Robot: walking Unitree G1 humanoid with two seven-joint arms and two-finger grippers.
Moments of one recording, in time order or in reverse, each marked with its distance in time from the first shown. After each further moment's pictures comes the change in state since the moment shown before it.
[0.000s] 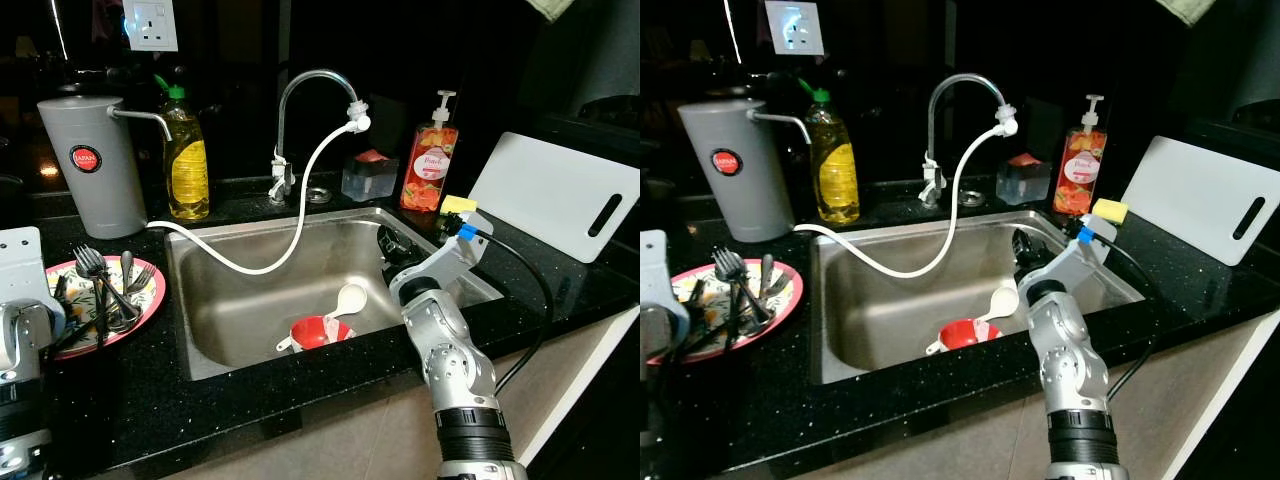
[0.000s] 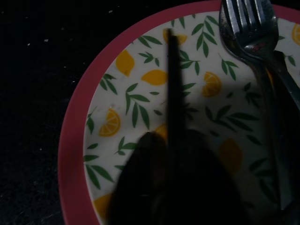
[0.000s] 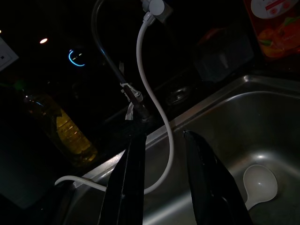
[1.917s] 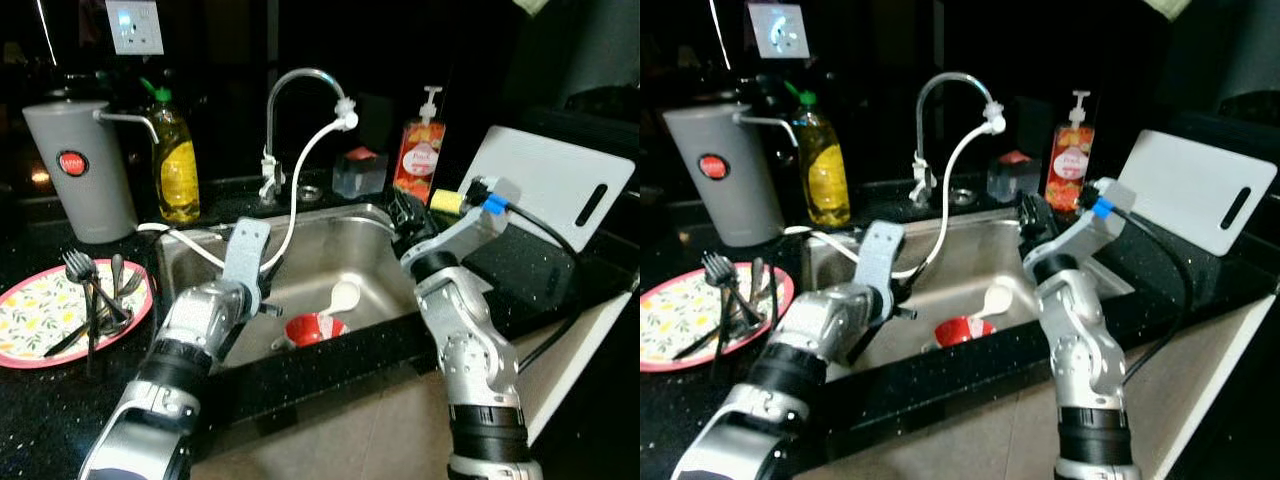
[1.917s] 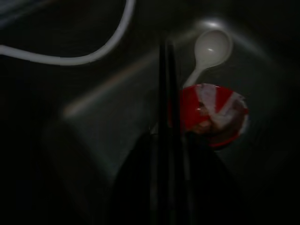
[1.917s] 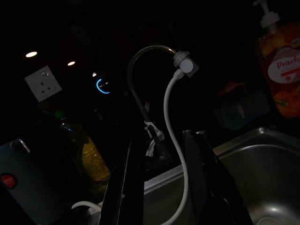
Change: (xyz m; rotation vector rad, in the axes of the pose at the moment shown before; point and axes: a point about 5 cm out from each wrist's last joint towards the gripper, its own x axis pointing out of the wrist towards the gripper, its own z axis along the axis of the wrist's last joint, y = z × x) left arm -0.017 -0.216 -0.038 0.383 -0.083 -0.725; right arm -0.007 0.031 0.041 -0.059 -0.130 0.157
